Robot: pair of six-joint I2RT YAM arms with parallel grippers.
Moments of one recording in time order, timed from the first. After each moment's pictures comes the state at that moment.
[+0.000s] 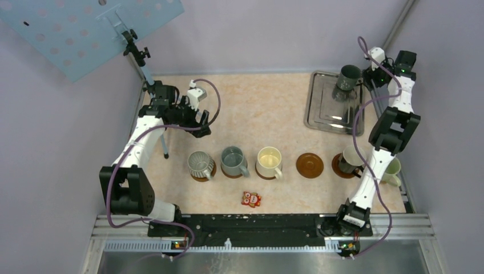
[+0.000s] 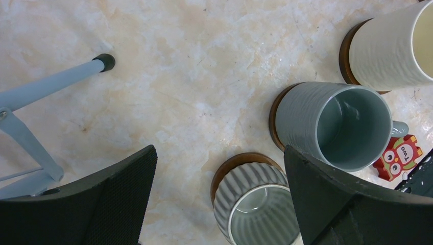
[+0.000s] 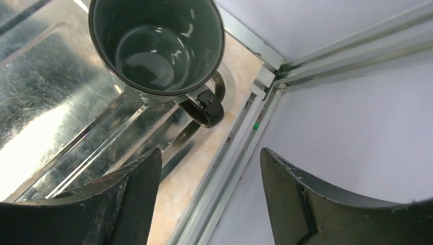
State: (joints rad) left arm -0.05 1.45 1.23 -0.71 0.59 0.44; right arm -0.41 2.43 2.31 -0.58 -0.54 -0.87
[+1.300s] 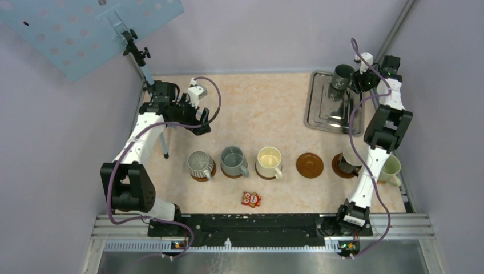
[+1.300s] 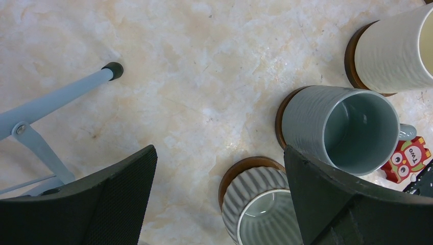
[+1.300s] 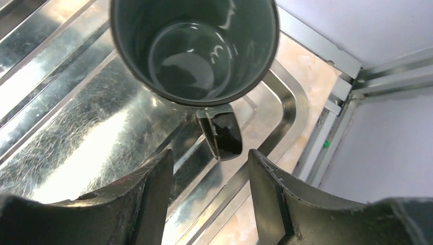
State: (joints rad) left arm -0.05 1.48 1.26 -0.71 0.59 0.47; right arm -0.34 2.47 2.24 -0.55 -0.56 -0.75
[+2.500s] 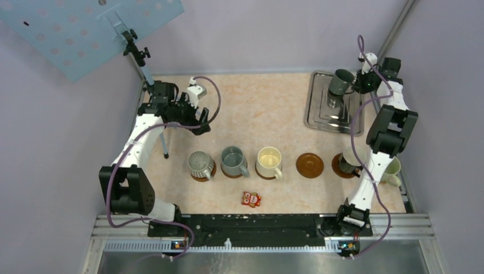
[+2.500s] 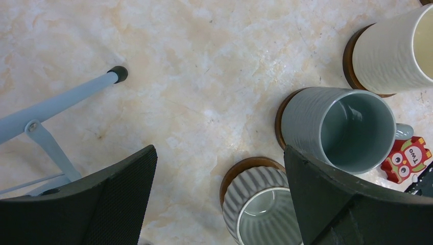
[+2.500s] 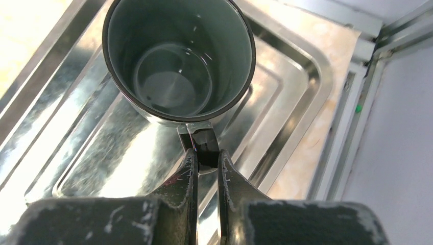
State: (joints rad) left arm -0.05 1.46 1.27 -0.71 0.59 0.47; right arm -0.33 2.34 2.04 -0.43 -0.51 -0.50
